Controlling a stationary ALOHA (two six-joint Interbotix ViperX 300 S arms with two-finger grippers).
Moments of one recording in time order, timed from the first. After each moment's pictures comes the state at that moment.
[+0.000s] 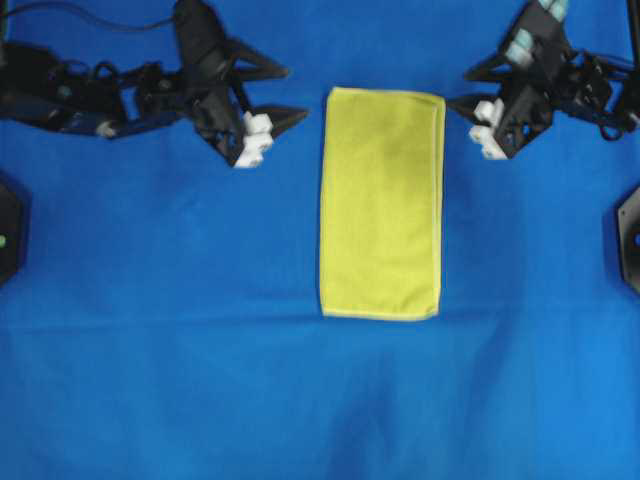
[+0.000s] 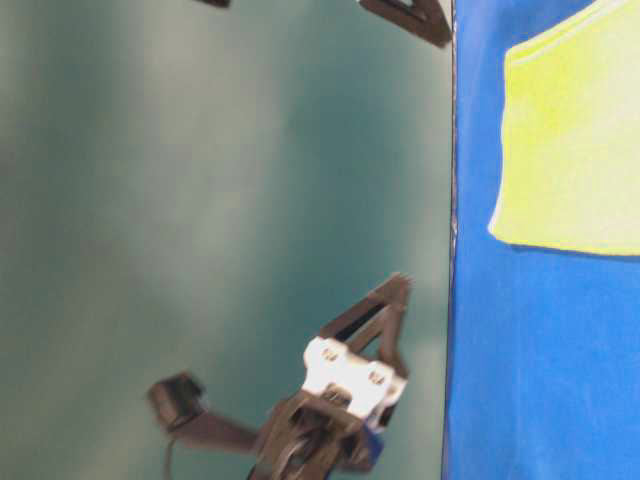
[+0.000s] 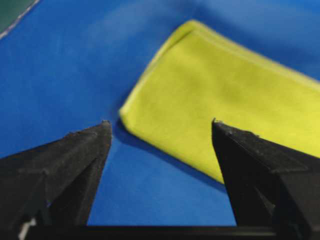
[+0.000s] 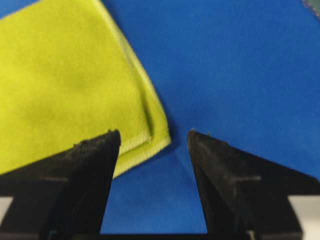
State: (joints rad) left arm 0.35 0.09 0.76 -0.04 -0.42 -0.08; right arm -0.55 -0.20 1.03 -0.03 -0.14 0.06
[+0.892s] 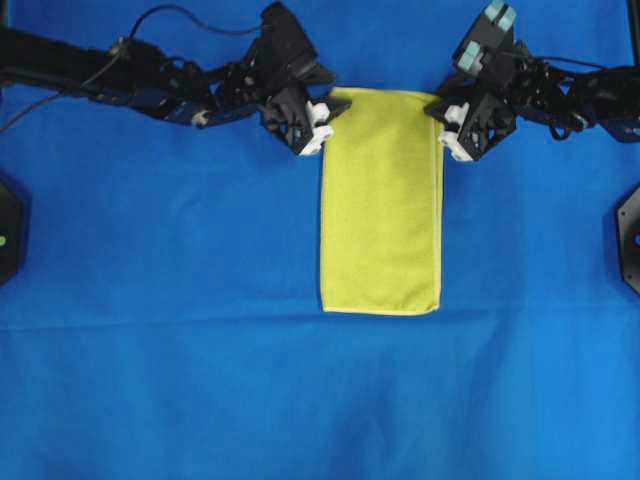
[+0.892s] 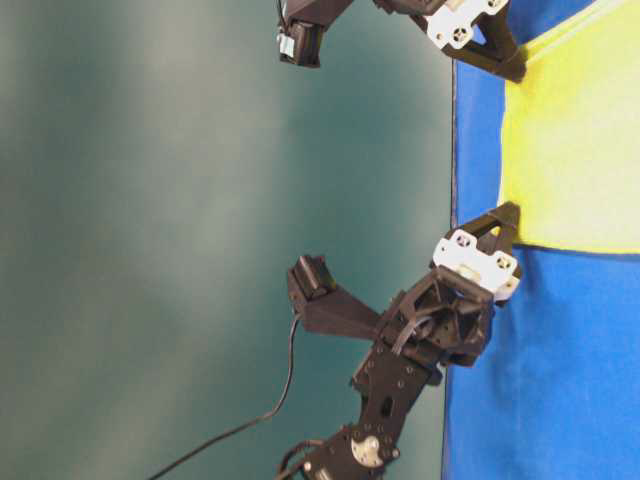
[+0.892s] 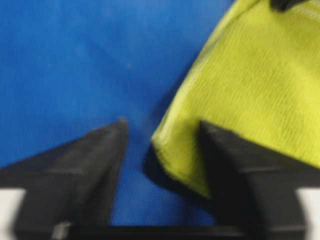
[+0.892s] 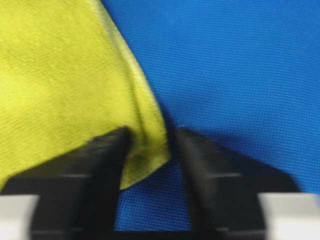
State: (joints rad) left arm 0.39 0.47 0.48 -0.03 -0.37 -0.08; right arm -0.57 0.07 0.96 -0.04 -0.26 0.06
